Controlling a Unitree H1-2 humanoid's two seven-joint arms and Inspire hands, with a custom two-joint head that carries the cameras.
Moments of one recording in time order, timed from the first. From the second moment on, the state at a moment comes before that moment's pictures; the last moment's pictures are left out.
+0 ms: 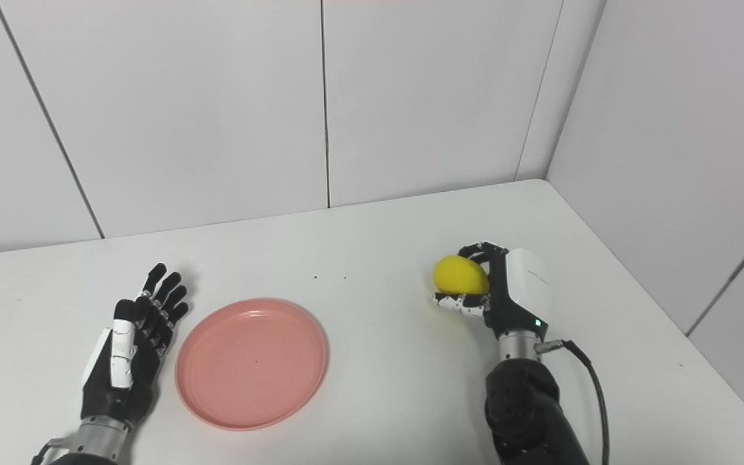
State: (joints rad) left arm -0.25 0.01 -0.05 0.18 -0.17 -0.09 -0.22; right arm -0.18 -0.25 -0.04 -0.03 -0.63 0.17 -0.30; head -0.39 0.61
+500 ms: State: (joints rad) left arm -0.22 0.01 -0.07 0.14 -0.13 -0.05 -0.19; right arm -0.18 -0.21 0.12 -0.17 -0.58 0.07 -0.19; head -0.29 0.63
